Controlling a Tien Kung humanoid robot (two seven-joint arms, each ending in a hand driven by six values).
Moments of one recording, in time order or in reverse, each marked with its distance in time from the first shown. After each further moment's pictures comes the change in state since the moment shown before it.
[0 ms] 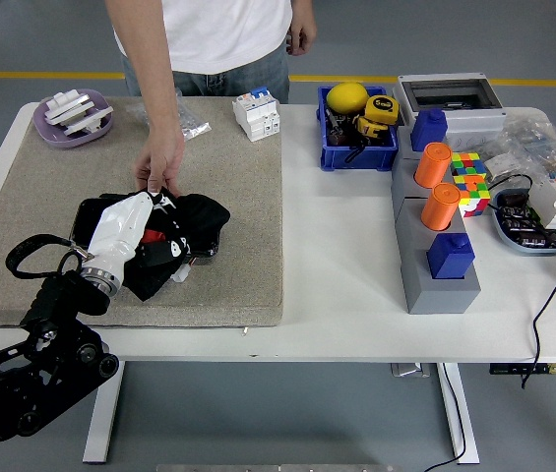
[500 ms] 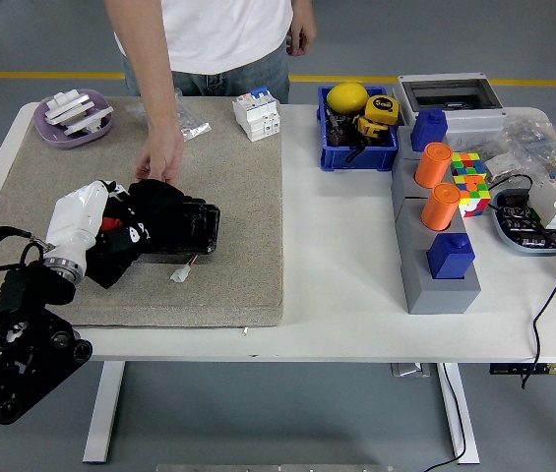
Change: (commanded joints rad) left arm 0.020 0.040 -0.094 0.047 0.047 0.003 0.025; right arm -0.002 0.001 0.002 0.001 -0.001 0.003 -0.002
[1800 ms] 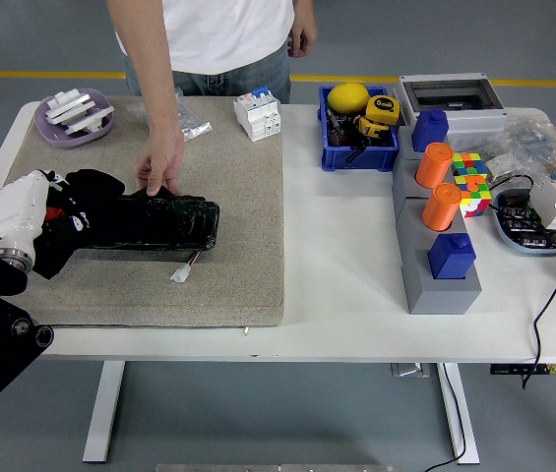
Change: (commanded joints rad) left arm 0.006 0.050 -0.069 0.073 0.006 0.018 -0.008; right arm 0.003 0.000 -0.006 0.001 0.009 0.004 0.001
